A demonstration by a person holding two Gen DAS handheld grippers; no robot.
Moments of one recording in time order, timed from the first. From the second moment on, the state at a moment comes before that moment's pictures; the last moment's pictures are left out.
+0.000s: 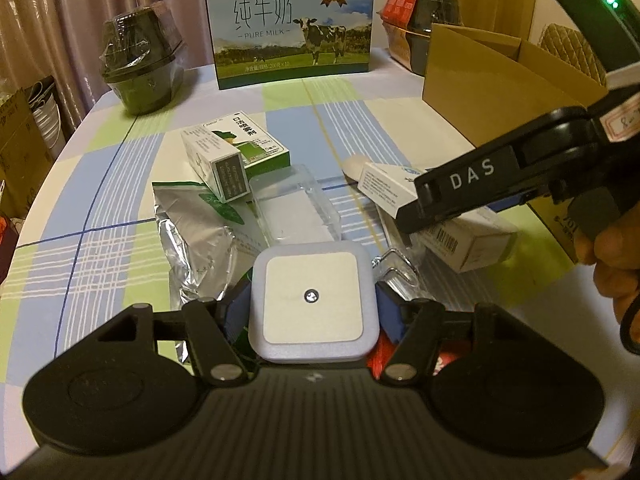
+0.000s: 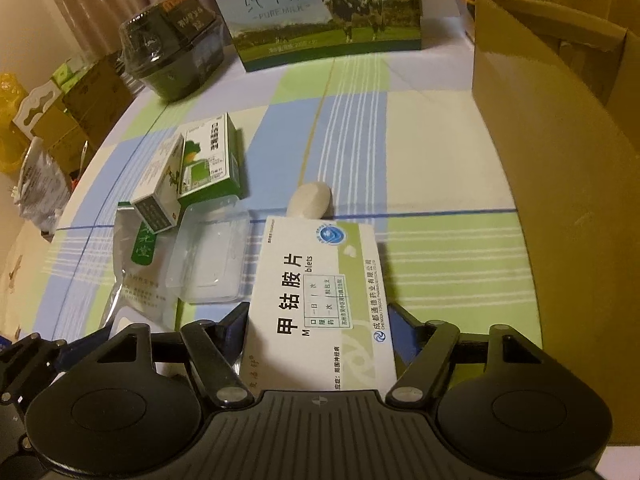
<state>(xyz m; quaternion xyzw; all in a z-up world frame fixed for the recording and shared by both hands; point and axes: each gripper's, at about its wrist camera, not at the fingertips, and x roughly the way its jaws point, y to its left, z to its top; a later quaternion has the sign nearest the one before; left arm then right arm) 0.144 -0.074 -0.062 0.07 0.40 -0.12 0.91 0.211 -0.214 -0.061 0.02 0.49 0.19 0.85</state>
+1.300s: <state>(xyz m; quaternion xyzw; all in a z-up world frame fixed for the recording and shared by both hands) 0.134 -0.211 0.069 0.06 0.29 -0.23 0.93 0.171 -0.398 0.088 0.04 0.33 0.07 0.94</state>
